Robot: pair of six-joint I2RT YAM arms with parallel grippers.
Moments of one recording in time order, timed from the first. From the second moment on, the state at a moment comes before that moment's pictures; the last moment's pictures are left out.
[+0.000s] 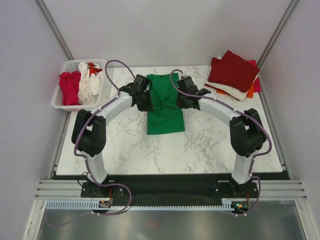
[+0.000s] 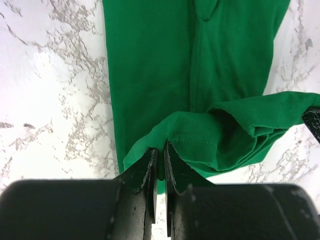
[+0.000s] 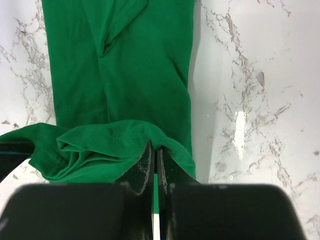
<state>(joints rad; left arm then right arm) -0.45 1.85 1.44 -0.58 0.03 -0.57 0.54 1.86 1.43 -0.42 0.14 0.55</state>
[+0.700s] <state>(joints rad) -0.38 2.22 1.89 -0.72 0.01 -0.47 0.42 2.19 1.75 -0.47 0.06 0.53</state>
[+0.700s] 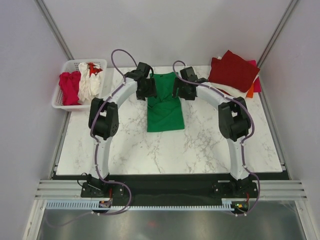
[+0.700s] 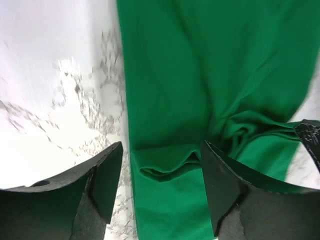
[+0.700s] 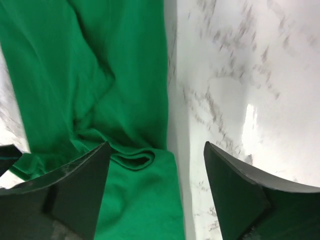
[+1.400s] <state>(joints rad) -0.45 1.98 1.62 -0.69 0.07 -0.46 0.41 1.85 1.26 -0.22 -0.32 0.55</state>
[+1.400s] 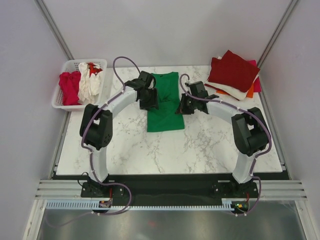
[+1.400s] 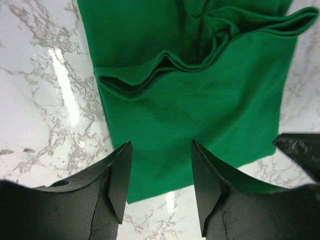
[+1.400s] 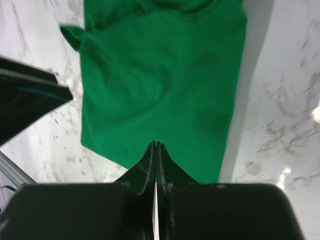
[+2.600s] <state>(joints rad) -0.44 1.67 1.23 -0.58 0.09 -0.46 0.44 1.61 1.07 -0.26 -0.35 0.46</state>
